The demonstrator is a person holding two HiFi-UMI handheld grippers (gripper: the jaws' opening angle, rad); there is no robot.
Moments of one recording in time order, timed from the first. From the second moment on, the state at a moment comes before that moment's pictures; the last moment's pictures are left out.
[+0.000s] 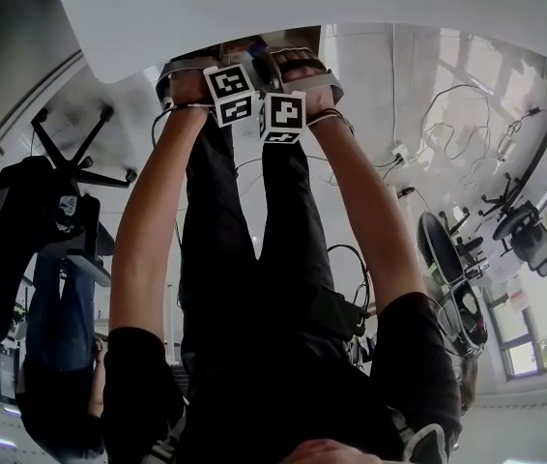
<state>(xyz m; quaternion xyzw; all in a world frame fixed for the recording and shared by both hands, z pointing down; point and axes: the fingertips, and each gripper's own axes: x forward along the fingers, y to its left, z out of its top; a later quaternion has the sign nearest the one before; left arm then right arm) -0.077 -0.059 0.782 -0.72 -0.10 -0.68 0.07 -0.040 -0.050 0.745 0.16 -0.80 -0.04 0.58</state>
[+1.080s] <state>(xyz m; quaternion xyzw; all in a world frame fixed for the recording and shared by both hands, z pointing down) -0.061 -0.016 0.556 -0.80 0.25 -0.52 -0.16 0.060 -0.017 0.474 0.39 -0.82 0.11 0.39</state>
